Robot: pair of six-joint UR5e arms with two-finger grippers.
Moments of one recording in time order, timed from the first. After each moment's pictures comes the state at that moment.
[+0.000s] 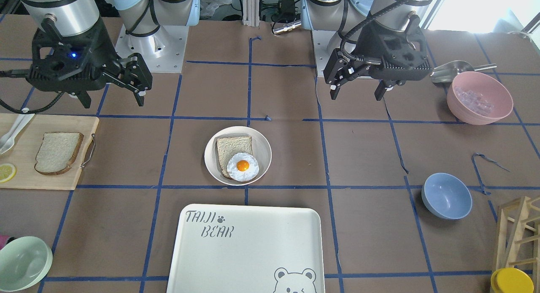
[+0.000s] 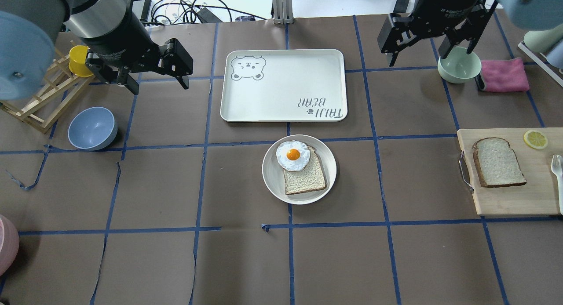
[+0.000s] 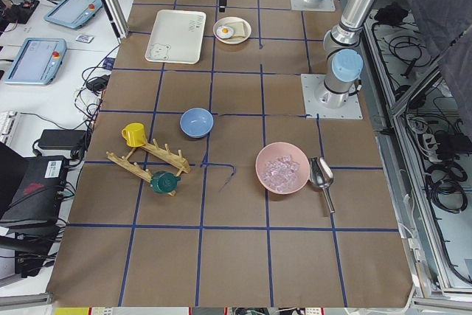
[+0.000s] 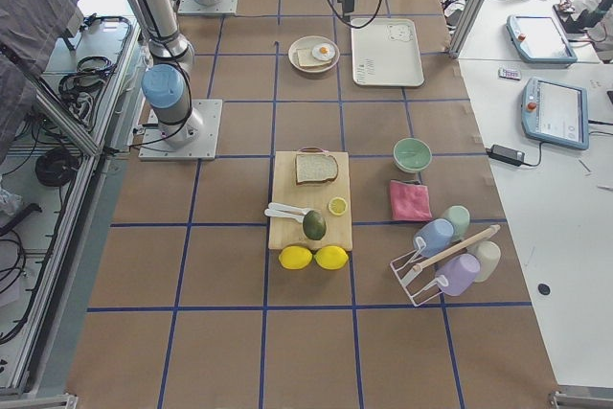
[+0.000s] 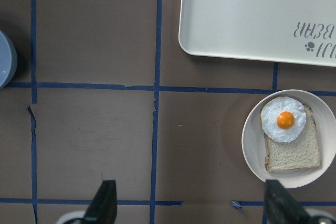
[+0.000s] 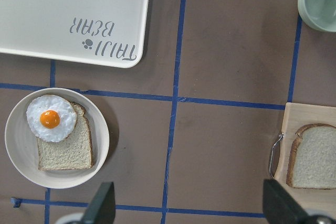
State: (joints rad) left arm -1.61 -1.55 -1.55 -1.53 1.53 -0.08; right arm 1.59 -1.50 1.43 -1.56 -1.60 -0.07
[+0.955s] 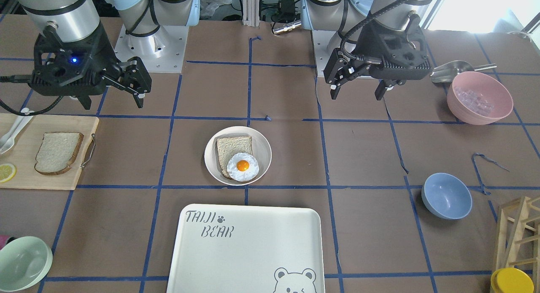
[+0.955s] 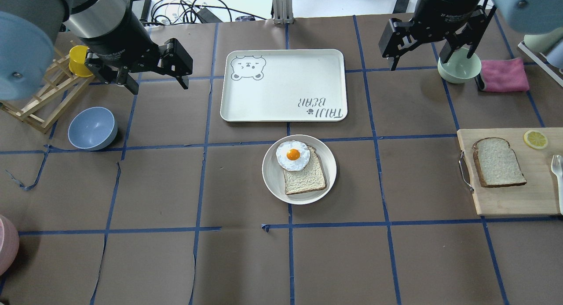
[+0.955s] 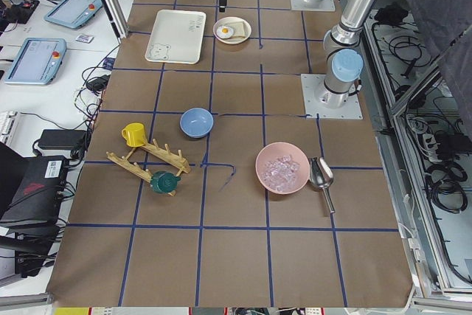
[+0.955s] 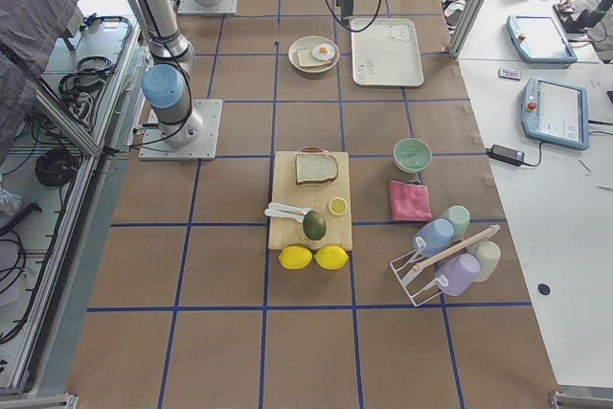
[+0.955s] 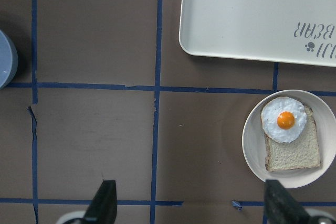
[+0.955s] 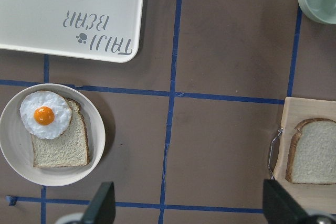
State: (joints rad) left arm -1.61 -1.55 -1.55 -1.53 1.53 -0.08; right arm 1.59 -1.50 1.45 -1.55 -1.61 -0.07
